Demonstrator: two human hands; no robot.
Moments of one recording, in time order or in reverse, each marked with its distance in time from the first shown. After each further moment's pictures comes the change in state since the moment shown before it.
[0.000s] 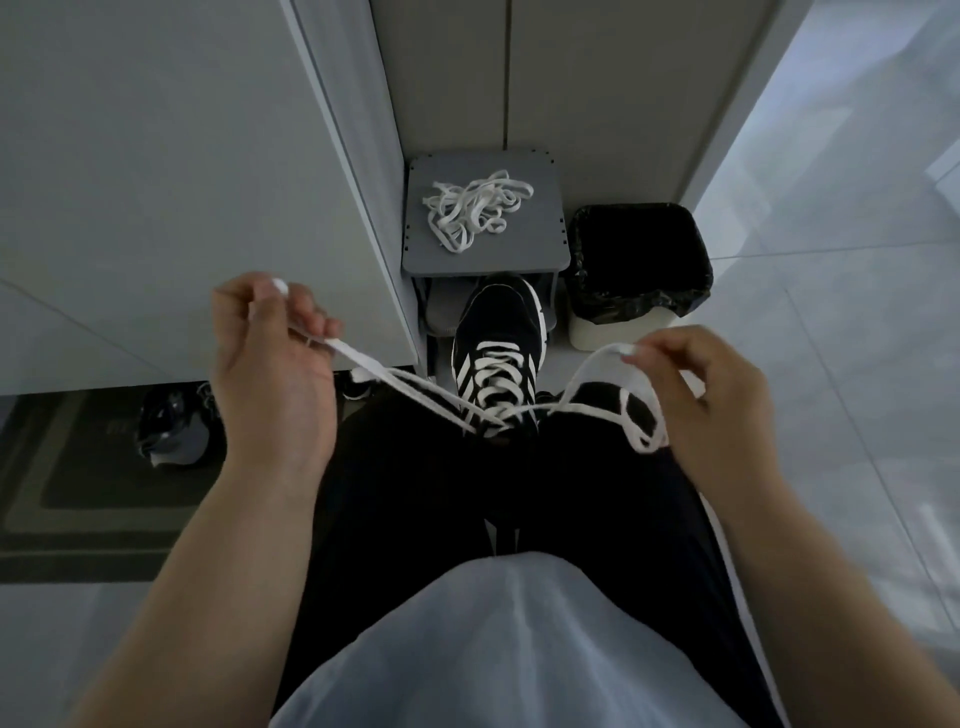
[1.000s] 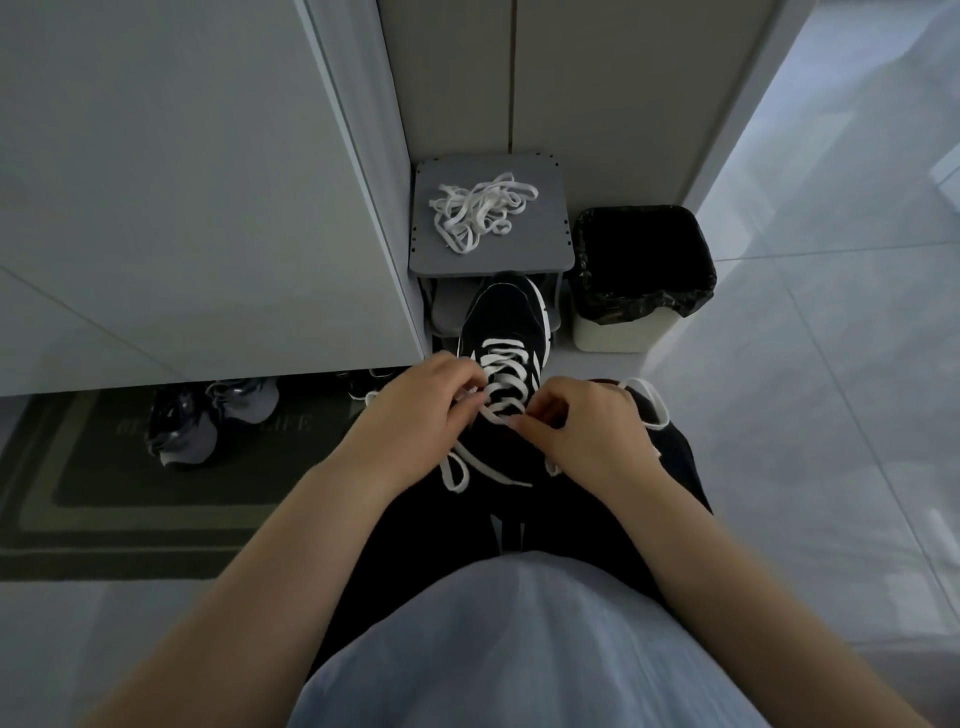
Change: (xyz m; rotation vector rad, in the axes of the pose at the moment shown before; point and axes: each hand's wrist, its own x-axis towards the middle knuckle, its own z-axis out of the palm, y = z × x) left_hand -0.021 -0.045 -0.003 1.367 -0.834 0.218; right_hand -0.009 0.000 0.066 -0.307 -0.394 0.067
